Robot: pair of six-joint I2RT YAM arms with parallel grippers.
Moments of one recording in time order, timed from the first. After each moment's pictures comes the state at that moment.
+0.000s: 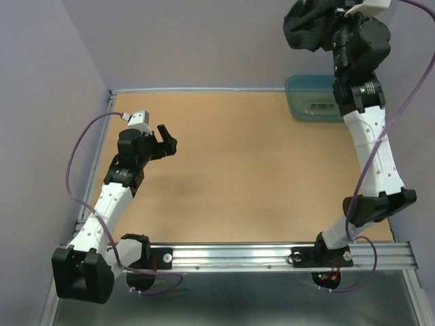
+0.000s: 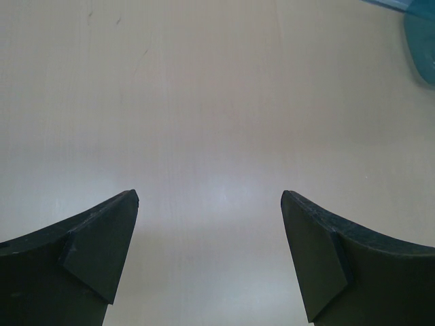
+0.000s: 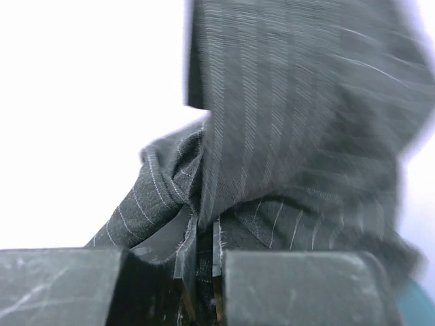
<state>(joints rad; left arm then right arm) -0.16 1.03 0.77 -0.14 0.08 -0.36 0.15 1.67 2.11 -0.14 0.33 0.05</state>
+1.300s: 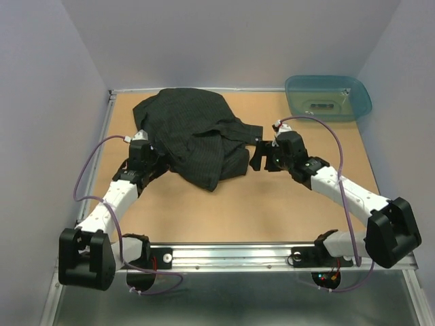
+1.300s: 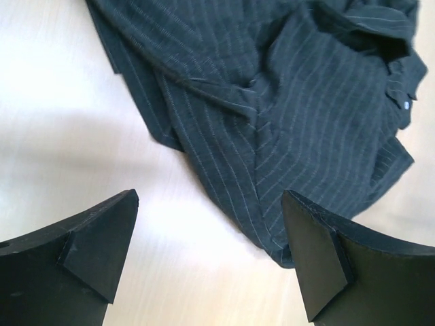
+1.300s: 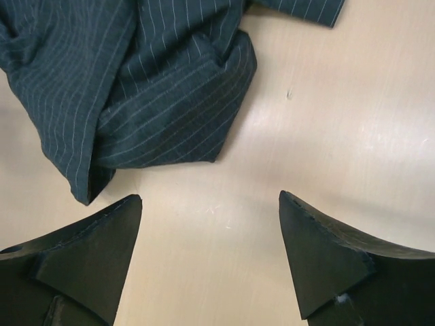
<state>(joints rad) -0.16 1.08 0.65 -0.25 0.05 -0.67 0.52 1.27 0.86 -0.21 0.02 0.44</state>
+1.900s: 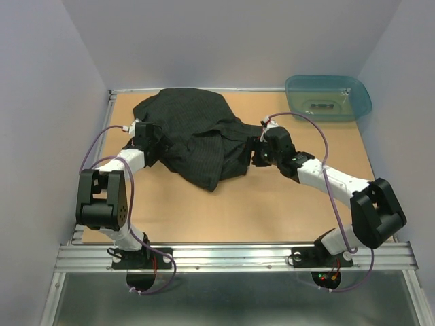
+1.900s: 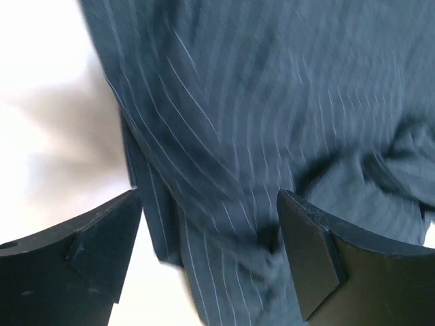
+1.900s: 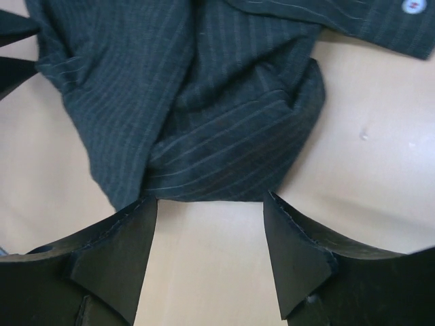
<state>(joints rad) -0.10 1.56 0.87 -0.12 -0.06 -0.81 0.54 1.44 0.89 -0.04 -0.11 0.53</state>
